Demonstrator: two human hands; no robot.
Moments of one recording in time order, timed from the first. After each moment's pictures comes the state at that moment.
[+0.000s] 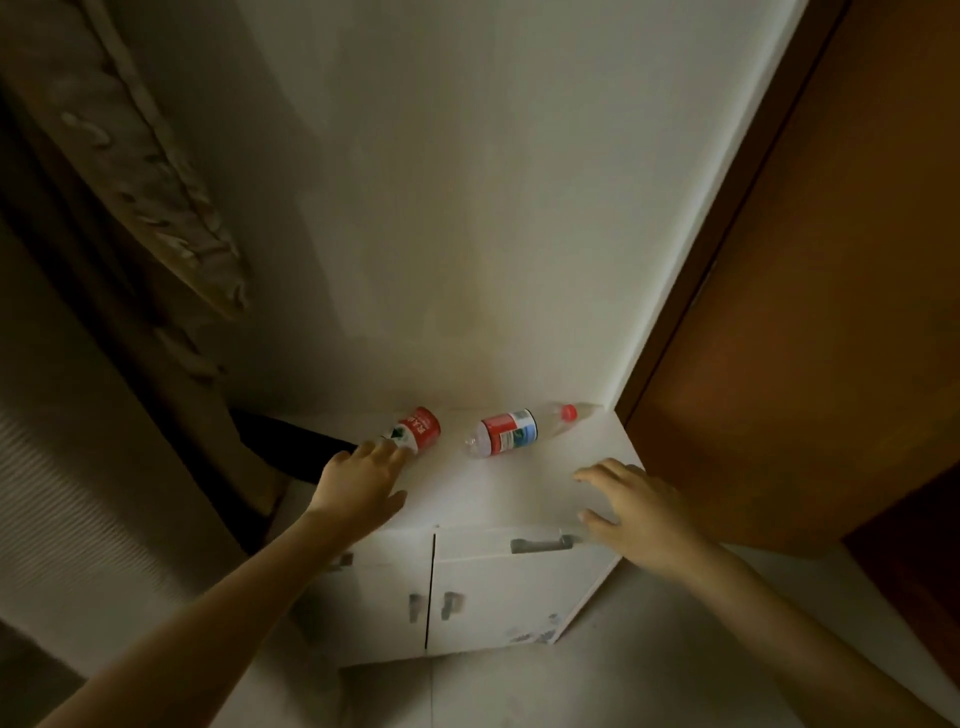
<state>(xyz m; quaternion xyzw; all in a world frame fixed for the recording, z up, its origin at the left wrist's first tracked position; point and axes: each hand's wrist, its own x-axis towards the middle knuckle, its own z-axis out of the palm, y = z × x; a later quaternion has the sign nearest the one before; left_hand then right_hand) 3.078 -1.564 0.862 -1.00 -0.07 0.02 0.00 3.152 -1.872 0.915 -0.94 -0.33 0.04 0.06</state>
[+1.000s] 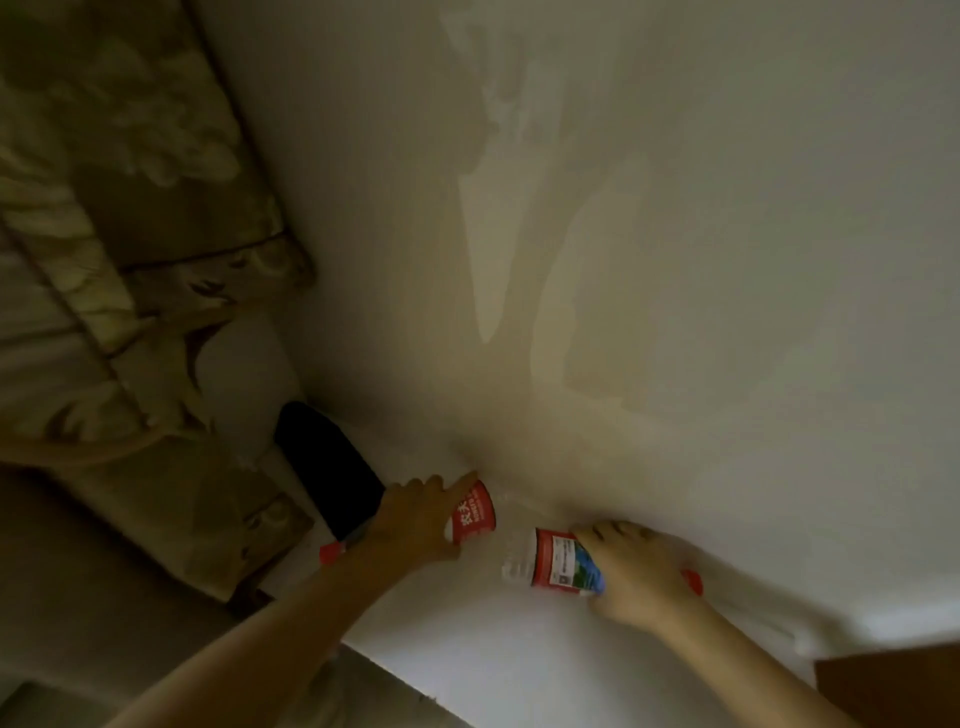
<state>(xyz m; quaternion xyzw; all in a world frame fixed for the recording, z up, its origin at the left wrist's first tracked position) 3.239 -1.503 0.794 -0.94 -0.28 0.14 -0.09 3.421 -1.702 0.802 -0.81 -0.56 0.17 -0.10</state>
